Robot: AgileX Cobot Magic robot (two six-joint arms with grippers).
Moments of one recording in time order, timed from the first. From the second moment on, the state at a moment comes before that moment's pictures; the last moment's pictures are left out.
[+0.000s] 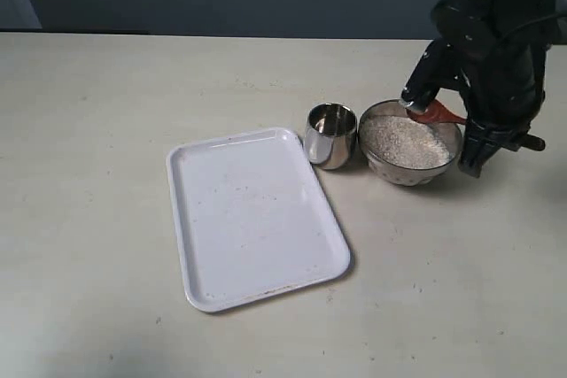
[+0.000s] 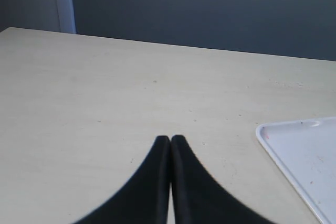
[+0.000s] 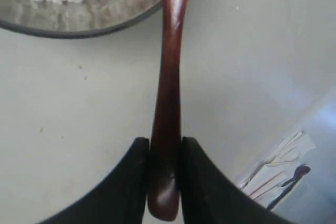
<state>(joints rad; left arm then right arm) -0.09 0.05 0.00 -0.18 0.25 0.06 0.56 1.83 -1.21 -0.62 1.15 -0.18</state>
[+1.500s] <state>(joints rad) -0.09 0.05 0.00 -0.18 0.25 0.06 0.69 1.95 -1.27 -0.56 1.21 -0.17</state>
